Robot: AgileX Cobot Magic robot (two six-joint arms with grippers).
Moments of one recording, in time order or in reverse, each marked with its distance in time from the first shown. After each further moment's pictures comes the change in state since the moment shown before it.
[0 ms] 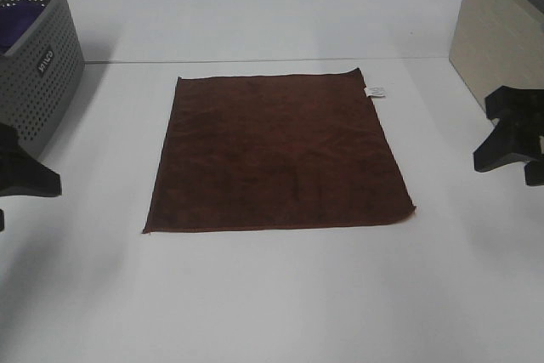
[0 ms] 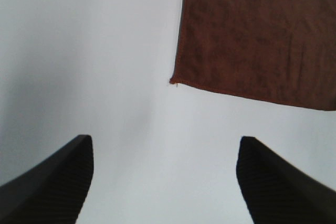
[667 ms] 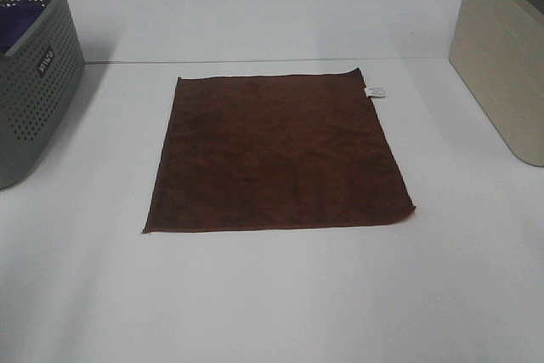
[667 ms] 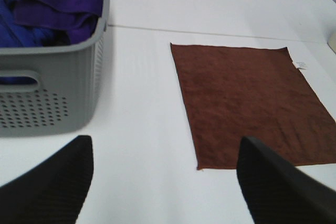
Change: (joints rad) left arm 0.000 -0.879 0.001 0.611 0.104 -0.332; right arm 0.001 -0.867 0.233 -0.189 -0.169 0.052
